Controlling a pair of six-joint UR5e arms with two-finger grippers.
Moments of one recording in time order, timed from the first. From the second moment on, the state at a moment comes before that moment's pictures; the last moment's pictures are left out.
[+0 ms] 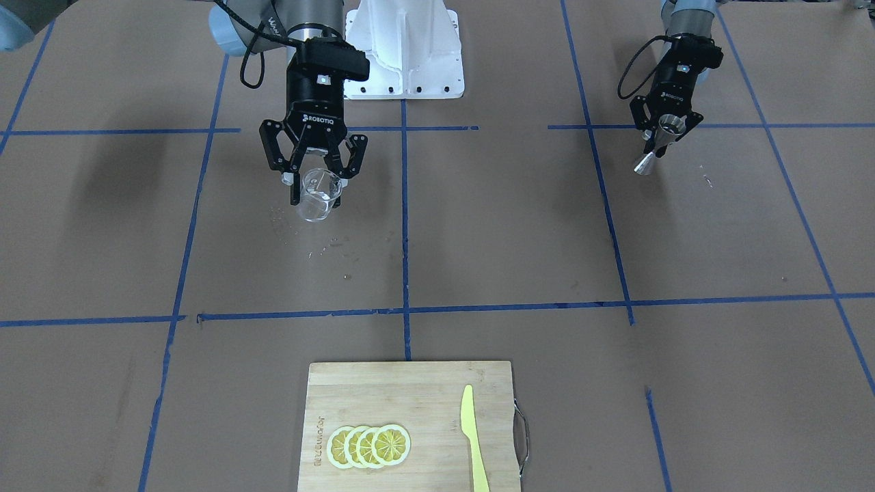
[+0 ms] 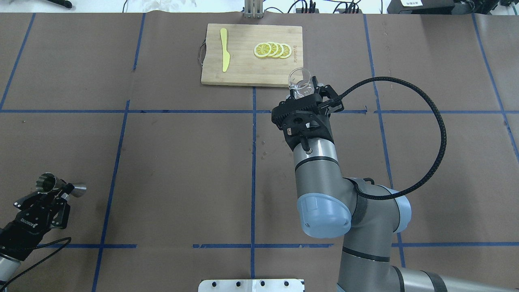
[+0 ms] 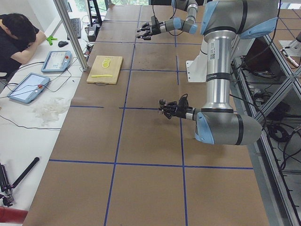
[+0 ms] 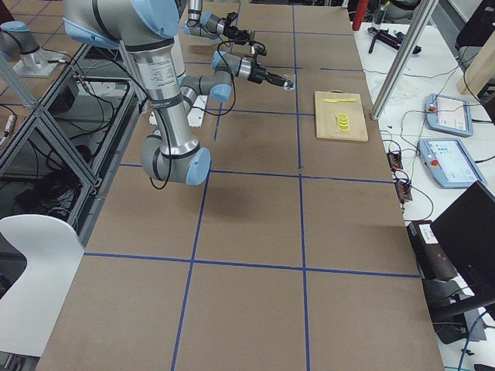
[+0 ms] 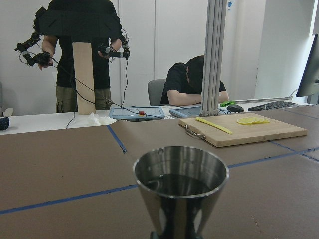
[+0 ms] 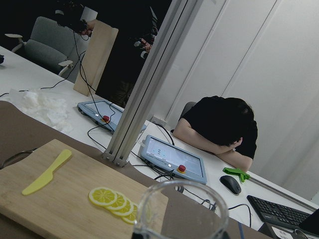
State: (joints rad) left arm 0.09 -1.40 -1.46 -3.73 -0.36 -0.42; right arm 0.29 -1.08 1.87 -1.23 0.53 0.72
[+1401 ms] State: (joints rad) left arm -0.01 -1.41 -1.44 -3.77 -0.56 -0.36; right arm 0.29 -1.08 1.86 -1.23 0.53 0.72
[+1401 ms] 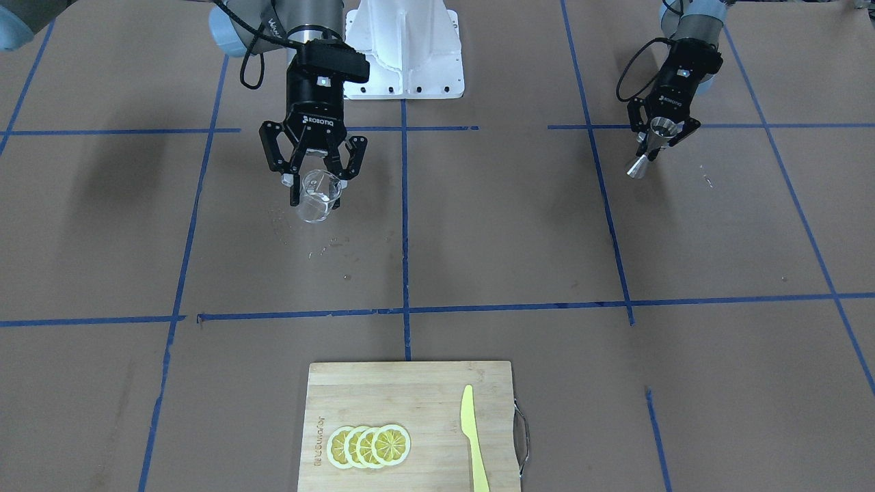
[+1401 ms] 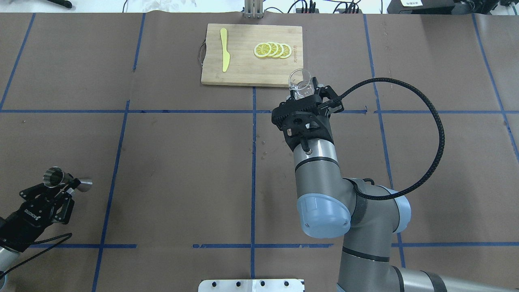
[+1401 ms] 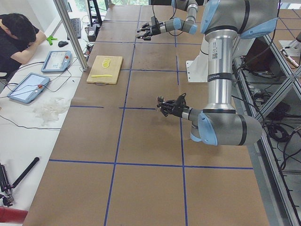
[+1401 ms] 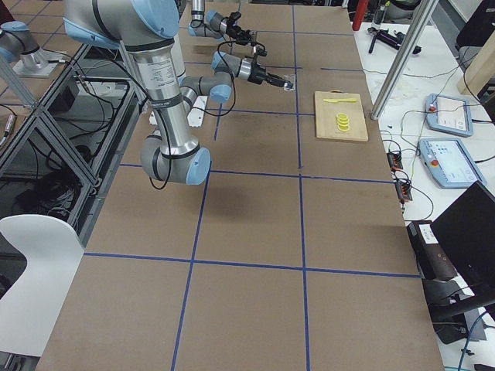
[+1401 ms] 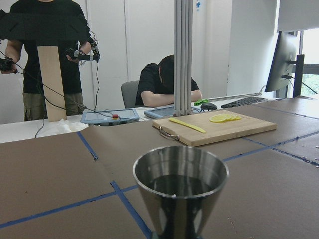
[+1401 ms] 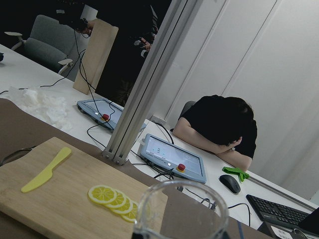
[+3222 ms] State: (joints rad) left arm -0.17 -1.47 -1.38 -3.67 -0.85 -0.48; right arm 0.28 -1.10 1.86 -1.23 0.52 0.72
